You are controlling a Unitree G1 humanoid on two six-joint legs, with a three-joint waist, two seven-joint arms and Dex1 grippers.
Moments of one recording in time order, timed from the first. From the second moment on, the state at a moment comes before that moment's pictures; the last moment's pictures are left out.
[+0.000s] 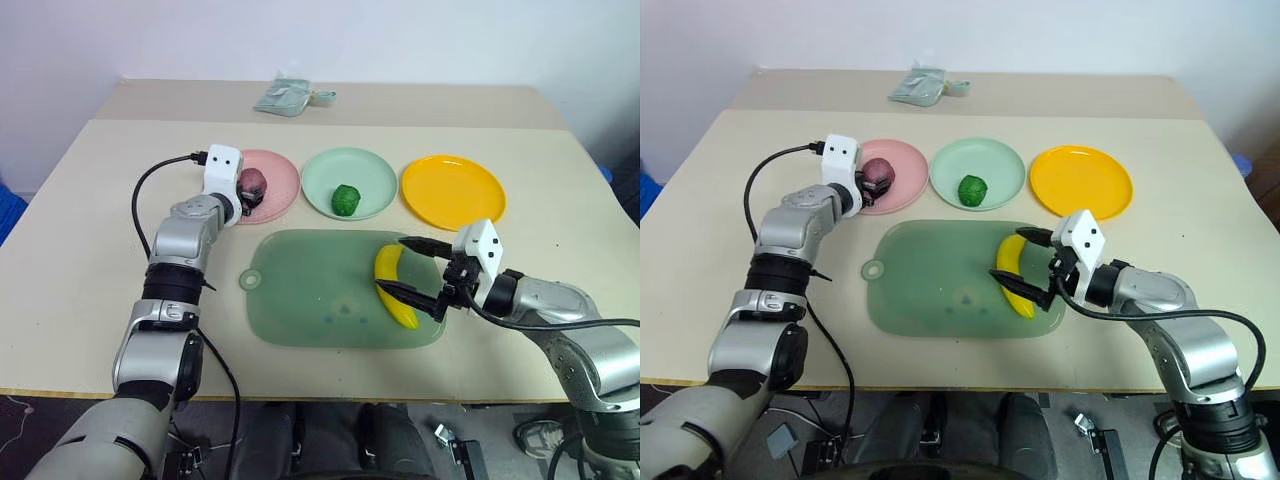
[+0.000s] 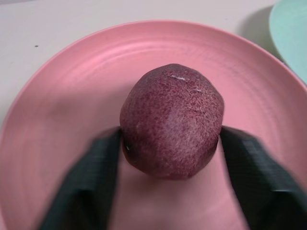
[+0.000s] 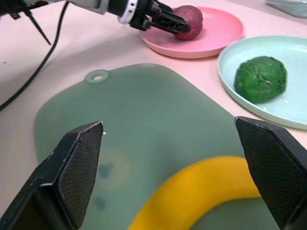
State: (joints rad) left arm -0.86 0.32 0.07 0.50 -0.10 0.61 -0.30; right arm -0.14 -0.67 -0.08 -0.45 0.55 0.55 0.79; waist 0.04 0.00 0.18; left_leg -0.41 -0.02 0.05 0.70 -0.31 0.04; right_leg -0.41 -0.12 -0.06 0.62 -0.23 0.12
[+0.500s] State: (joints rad) left arm -0.38 0.54 0.09 -0.16 -0.35 0.43 -0.77; right arm -0.23 -0.57 -0.06 -0.53 0.57 0.87 0.45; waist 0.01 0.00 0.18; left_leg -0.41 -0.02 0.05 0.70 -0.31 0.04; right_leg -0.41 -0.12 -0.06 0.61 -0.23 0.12
